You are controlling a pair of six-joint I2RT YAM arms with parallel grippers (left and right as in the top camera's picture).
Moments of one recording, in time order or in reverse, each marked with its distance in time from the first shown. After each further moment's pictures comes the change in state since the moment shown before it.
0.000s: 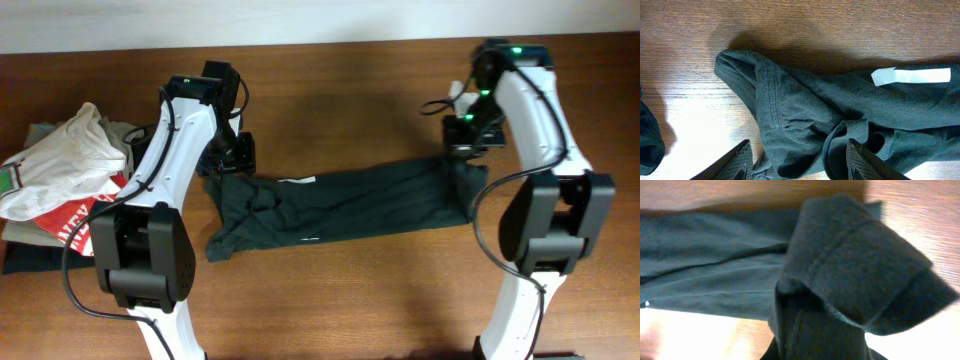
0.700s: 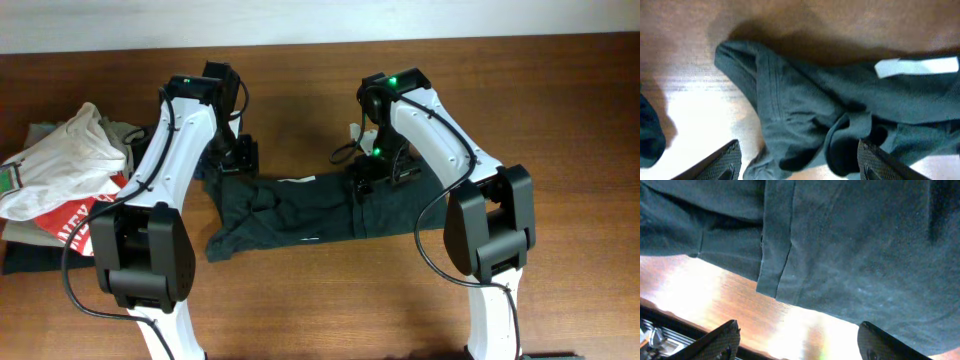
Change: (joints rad) left arm 0.000 0.000 0.000 -0.025 0.000 0.000; right arm 0.352 0.052 -0.057 -0.037 -0.075 -0.023
